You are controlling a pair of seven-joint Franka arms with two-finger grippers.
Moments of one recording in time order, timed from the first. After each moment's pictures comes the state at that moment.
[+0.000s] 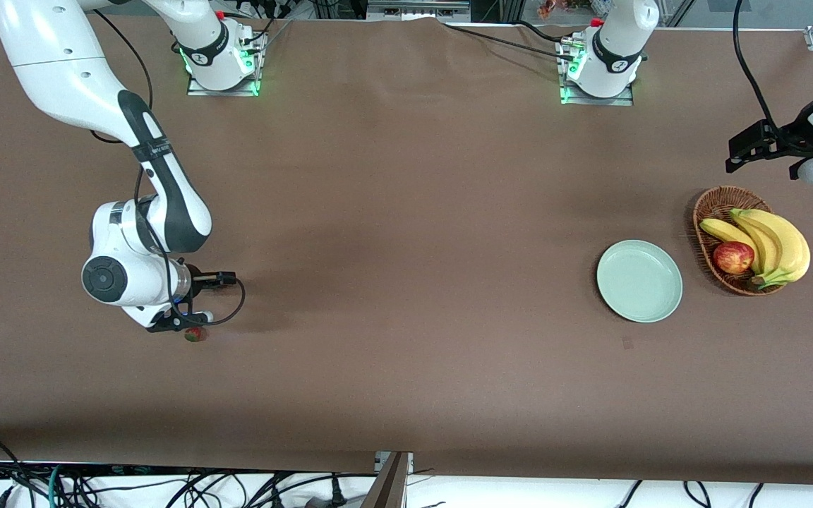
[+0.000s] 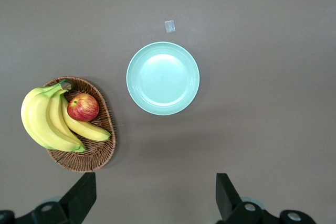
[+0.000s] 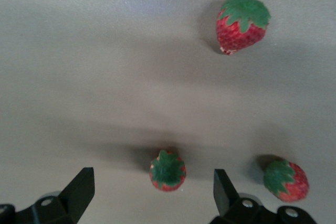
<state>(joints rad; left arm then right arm) -0.01 -0.03 0.02 -1.64 0.01 1.56 0.11 0.03 0.69 0.11 -1.64 -0.04 2.12 0.00</state>
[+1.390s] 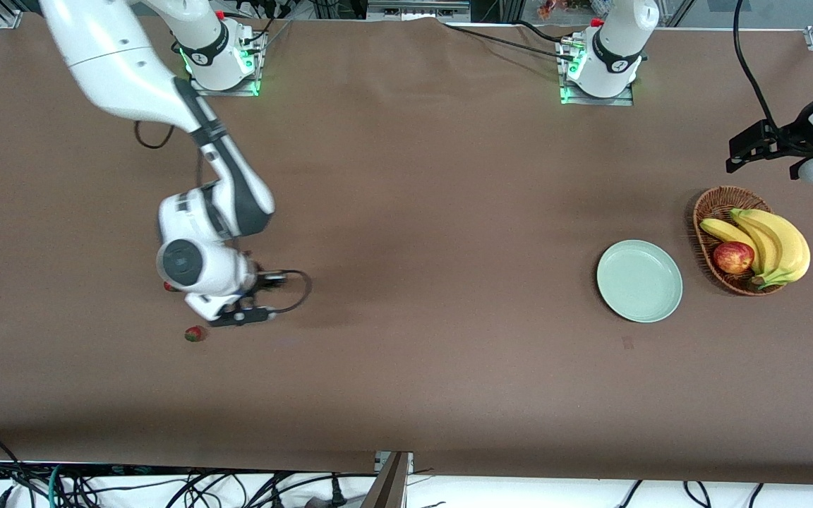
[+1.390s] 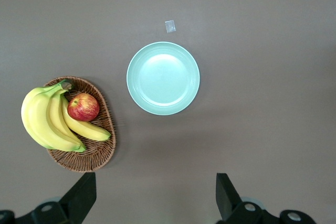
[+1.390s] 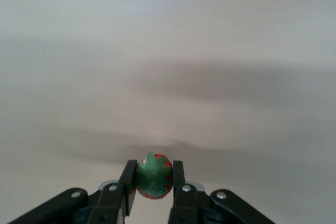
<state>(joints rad) -0.01 -0.03 0.02 -1.64 0.01 1.56 0.11 0.26 0.70 0.14 -1.59 0.02 2.20 0.27</state>
